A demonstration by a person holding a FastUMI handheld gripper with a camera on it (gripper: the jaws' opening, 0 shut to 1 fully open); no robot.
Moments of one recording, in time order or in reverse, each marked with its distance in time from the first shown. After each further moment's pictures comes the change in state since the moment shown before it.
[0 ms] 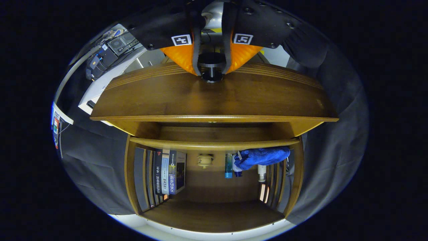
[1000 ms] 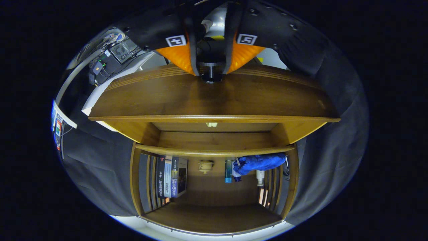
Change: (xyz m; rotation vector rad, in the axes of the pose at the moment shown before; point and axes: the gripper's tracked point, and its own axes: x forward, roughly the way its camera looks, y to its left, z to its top) arm -0.032 0.004 -0.019 0.008 0.073 -0.013
